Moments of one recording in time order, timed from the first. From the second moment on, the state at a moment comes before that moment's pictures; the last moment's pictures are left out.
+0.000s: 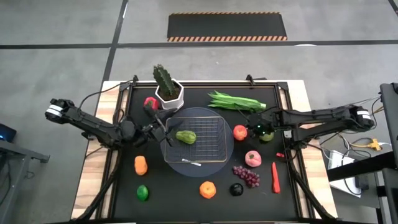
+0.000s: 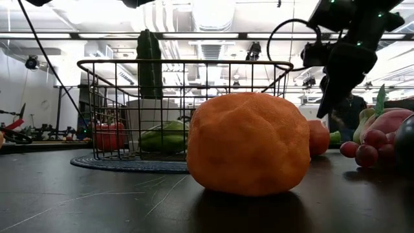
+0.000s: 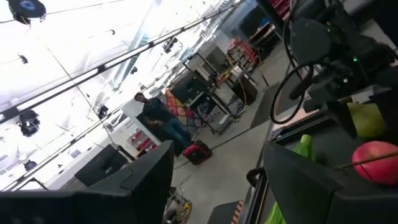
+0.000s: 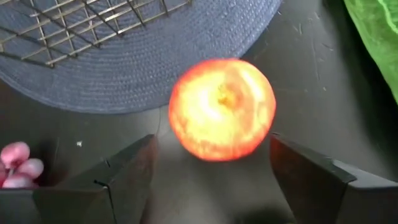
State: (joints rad) left arm -0.30 1.10 0.63 0.75 -0.82 0.92; right arm -0.08 1.08 0.63 -0.60 0.04 0.28
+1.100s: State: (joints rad) left arm -0.30 1.03 0.55 0.75 -0.87 0.92; right arm -0.09 1.32 0.75 -0.60 0.11 0.31
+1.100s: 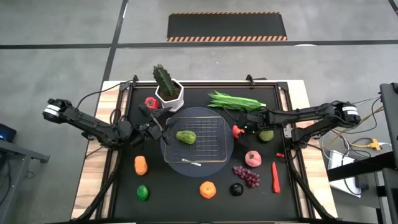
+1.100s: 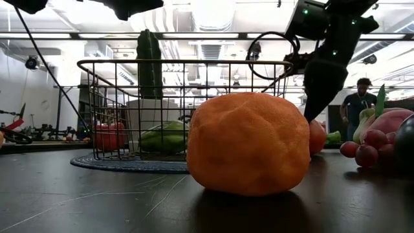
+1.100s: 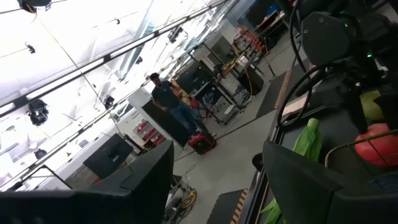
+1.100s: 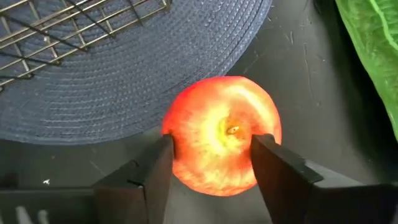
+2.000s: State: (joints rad) left arm -0.30 1.03 0.55 0.75 -0.87 0.89; right arm -0.09 1.26 0.75 -0.64 0.08 0.29
